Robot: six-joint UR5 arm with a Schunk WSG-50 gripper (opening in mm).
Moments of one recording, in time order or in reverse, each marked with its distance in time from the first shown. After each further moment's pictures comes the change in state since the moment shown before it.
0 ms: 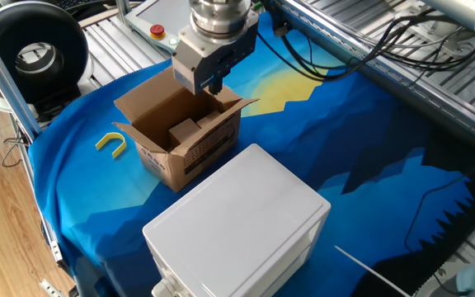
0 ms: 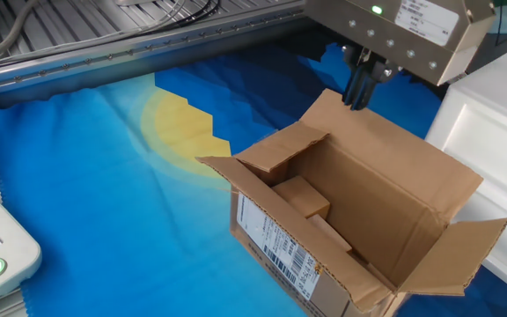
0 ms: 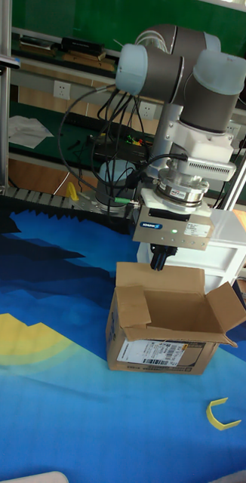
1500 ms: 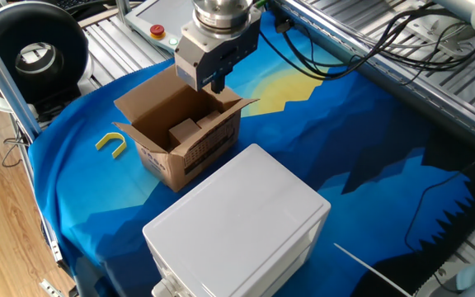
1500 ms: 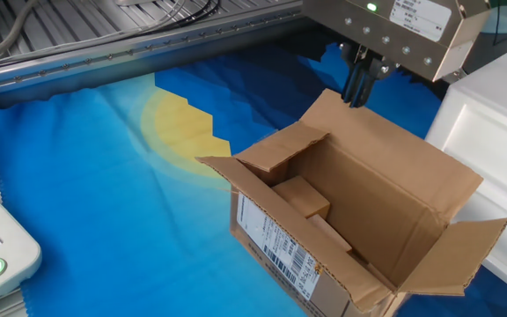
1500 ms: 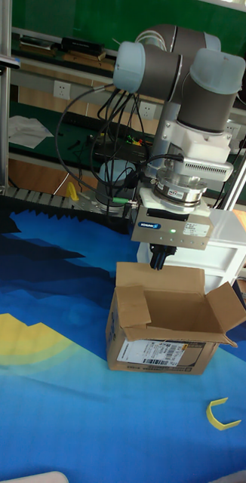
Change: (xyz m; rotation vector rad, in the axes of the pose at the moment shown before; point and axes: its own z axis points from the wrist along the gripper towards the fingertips) arm -0.002 0.001 0.000 -0.018 0.009 0.017
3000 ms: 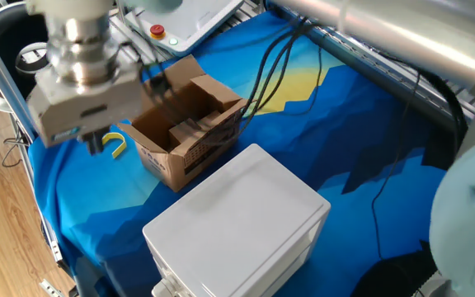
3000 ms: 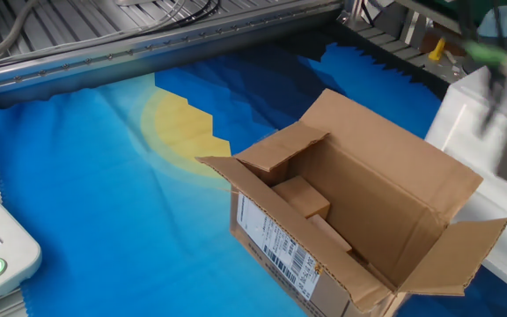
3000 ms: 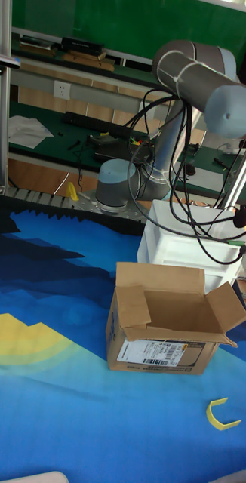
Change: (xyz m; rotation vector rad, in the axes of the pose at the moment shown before) arm -0.035 0.243 0.022 -0.160 0.086 0.168
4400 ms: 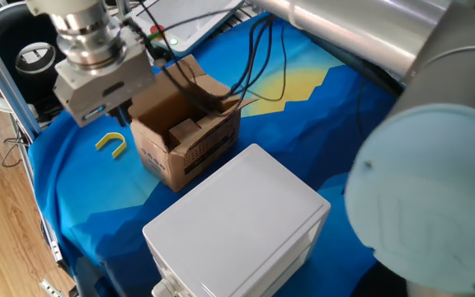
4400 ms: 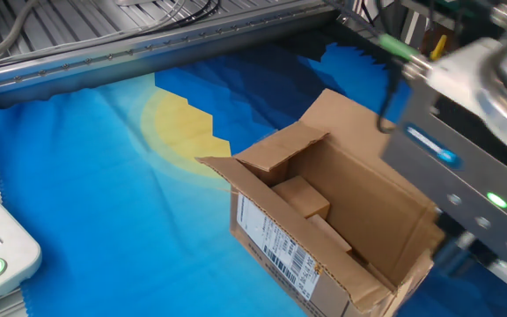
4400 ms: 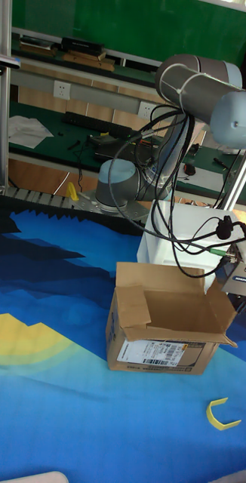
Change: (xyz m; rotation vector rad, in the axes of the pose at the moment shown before) arm -0.051 -0.089 -0.013 0.238 0.054 -0.094
